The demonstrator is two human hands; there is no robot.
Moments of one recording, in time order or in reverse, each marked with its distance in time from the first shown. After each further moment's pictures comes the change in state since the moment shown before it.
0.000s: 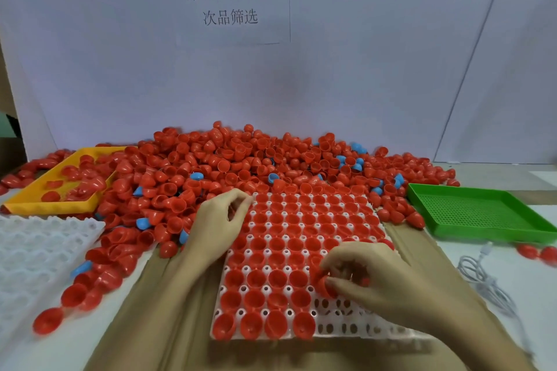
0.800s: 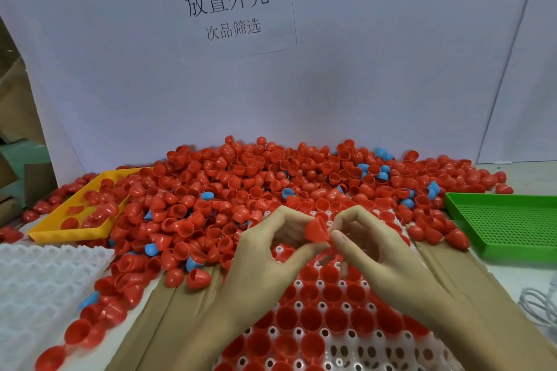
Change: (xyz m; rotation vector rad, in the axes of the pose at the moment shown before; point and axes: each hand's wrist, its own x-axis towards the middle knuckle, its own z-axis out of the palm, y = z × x) left_hand -0.016 0.089 0.018 -0.433 -0.139 0.105; right_hand 0.056 0.023 0.007 0.646 0.269 -0.144
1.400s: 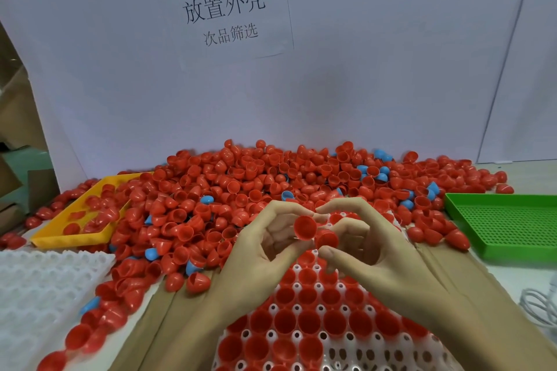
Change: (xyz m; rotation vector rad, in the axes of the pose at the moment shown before) left_hand 0.009 0.003 -0.008 -0.241 -0.124 -0.021; right_hand 0.001 -0.009 -0.001 0.068 -0.027 -0.039
